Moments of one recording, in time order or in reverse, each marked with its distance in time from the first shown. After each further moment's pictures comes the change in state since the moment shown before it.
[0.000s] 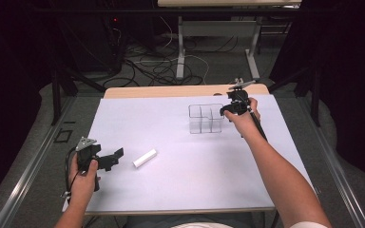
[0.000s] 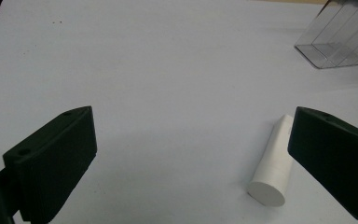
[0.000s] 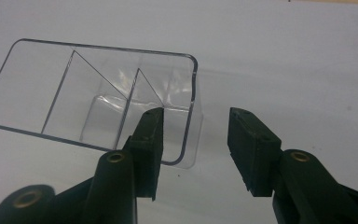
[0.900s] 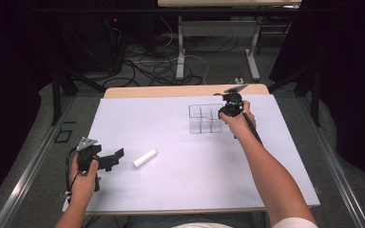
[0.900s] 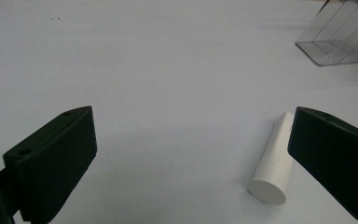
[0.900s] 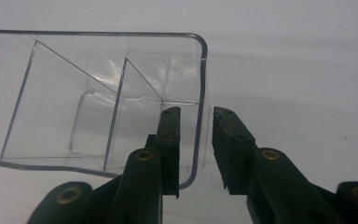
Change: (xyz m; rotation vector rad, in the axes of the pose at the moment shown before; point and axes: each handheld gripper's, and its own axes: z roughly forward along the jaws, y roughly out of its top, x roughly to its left) left arm 0.000 -0.001 0.002 0.007 -0.002 -0.001; right arm 0.006 -0.001 0.030 0.059 -0.013 0.078
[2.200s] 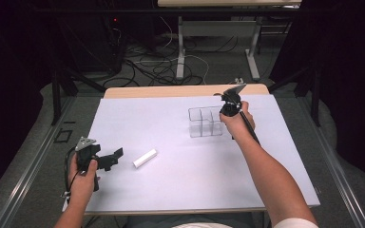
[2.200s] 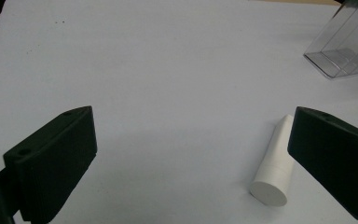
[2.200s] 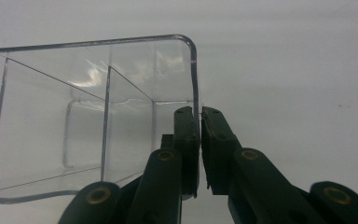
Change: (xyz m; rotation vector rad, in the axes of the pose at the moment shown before) left arm 0.001 0.001 -0.002 -0.009 0.008 -0.004; right arm 0.008 -0.002 -0.004 0.082 -0.074 0.056
